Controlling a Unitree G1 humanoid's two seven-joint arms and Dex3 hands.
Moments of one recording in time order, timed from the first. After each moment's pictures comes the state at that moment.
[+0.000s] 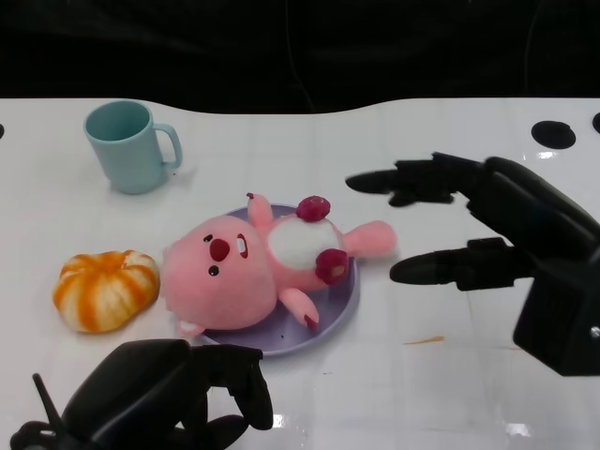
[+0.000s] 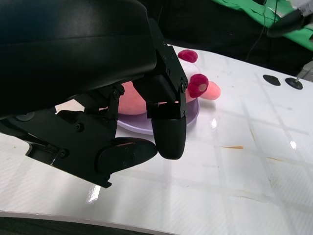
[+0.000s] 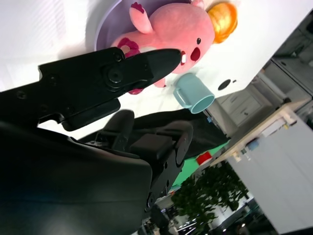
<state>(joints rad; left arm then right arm) 0.27 0.38 -0.20 -0.58 0.55 0.06 -0.35 -0.27 -0.32 0.13 -0.22 -0.24 -0.09 0.42</state>
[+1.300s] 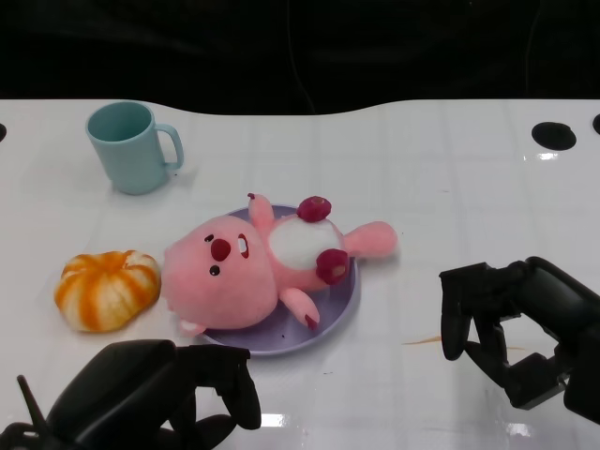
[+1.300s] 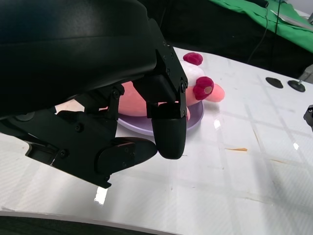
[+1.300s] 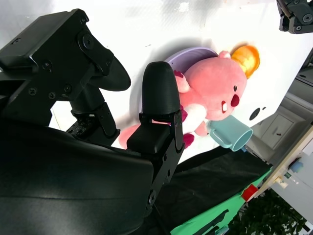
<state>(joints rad) 0.29 0.40 -0.15 -0.56 0.52 0.03 -0.35 -0.04 -0.37 0.11 -0.21 -0.16 -0.09 0.46</state>
